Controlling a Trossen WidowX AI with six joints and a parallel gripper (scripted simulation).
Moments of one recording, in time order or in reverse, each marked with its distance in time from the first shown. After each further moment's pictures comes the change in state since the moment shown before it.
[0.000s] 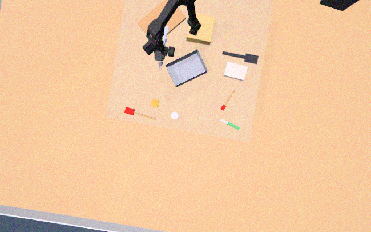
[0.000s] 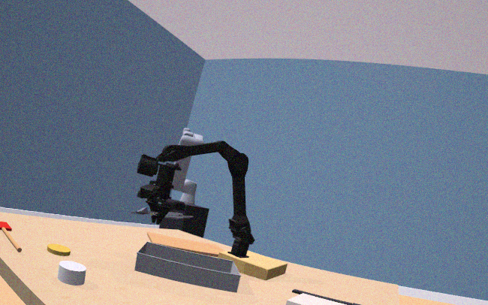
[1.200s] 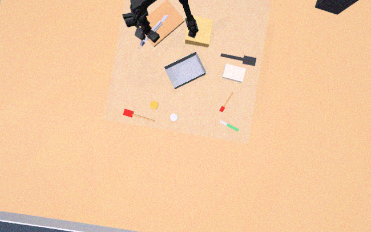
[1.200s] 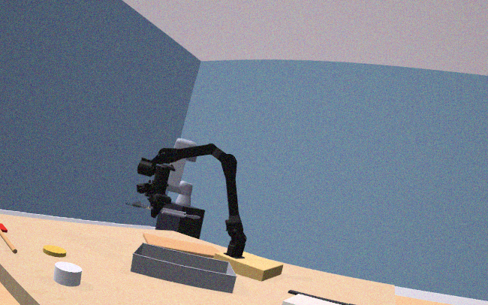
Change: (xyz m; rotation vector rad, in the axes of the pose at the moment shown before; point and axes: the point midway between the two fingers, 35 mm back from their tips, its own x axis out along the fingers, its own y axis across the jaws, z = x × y) arm -0.009 -0.112 -0.130 0.548 0.004 -0.005
